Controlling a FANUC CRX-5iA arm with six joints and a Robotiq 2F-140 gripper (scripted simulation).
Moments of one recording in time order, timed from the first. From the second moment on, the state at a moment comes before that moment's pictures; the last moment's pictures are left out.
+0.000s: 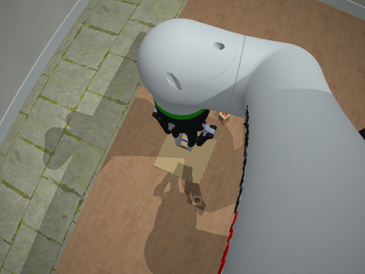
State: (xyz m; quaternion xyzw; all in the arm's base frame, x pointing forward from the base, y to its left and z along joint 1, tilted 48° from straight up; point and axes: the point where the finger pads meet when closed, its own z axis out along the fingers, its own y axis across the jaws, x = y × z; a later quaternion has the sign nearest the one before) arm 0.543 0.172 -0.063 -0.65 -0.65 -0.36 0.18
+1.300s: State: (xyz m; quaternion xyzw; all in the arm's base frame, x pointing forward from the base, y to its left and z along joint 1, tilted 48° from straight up) arm 0.558 0.219 -0.112 -0.63 -0.66 -0.36 0.17
